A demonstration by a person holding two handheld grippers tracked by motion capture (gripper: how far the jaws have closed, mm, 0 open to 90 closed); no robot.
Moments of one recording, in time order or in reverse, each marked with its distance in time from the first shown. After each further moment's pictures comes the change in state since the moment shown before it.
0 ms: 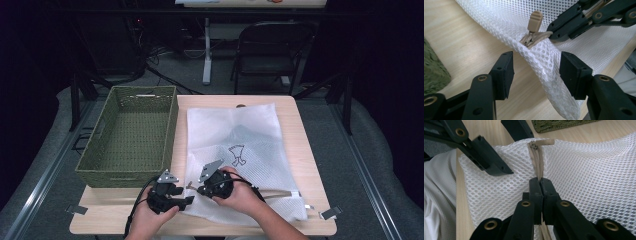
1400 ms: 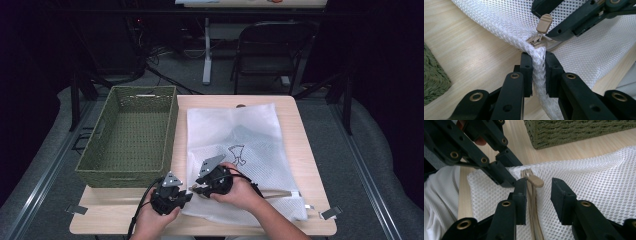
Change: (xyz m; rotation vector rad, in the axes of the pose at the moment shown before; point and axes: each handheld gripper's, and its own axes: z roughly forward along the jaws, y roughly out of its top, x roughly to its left) left arm -0.009 -0.002 0.005 -0.021 0.052 0.060; right arm -0.008 0.009 -0.004 -0.080 0.018 0.003
